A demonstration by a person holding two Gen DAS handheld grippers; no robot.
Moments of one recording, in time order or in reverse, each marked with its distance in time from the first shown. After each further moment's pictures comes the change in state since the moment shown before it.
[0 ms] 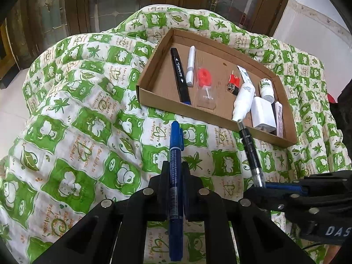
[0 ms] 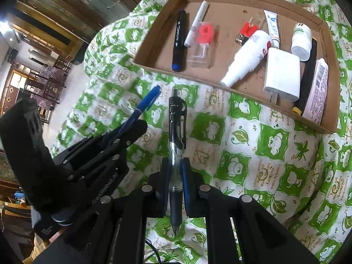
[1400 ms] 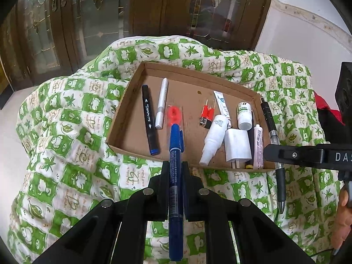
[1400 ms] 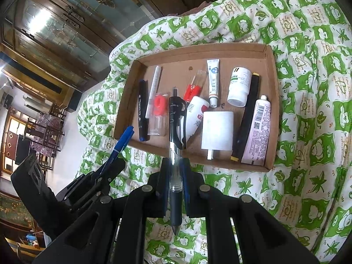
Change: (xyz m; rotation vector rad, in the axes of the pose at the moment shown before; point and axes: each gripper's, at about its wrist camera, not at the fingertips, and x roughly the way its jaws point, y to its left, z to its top) left arm -0.017 -0.046 0.053 0.092 -0.076 -0.028; right arm -0.074 -0.067 0.039 0.200 -0.222 -0.002
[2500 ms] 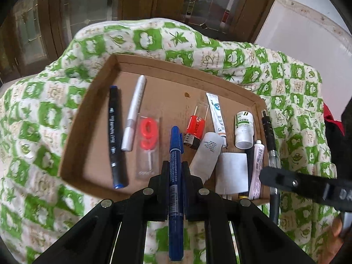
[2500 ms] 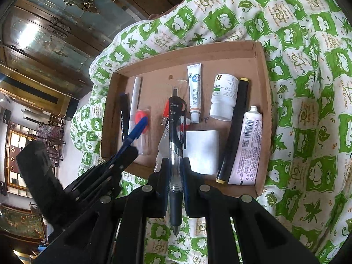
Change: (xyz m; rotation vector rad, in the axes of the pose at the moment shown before) left arm 0.072 -0.026 0.044 -0.030 0.090 -0.060; right arm 0.020 -0.035 0.035 0.091 0.027 0.006
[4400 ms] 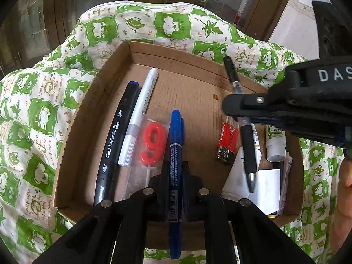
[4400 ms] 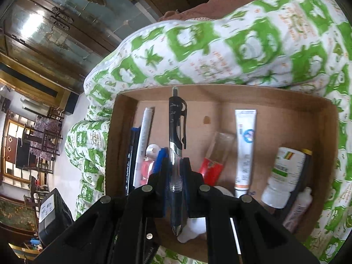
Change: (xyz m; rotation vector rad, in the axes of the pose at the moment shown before) left arm 0.051 0.038 0.018 -0.039 0.000 0.015; right arm 0.078 0.058 0.079 -0.072 0.005 -0.012
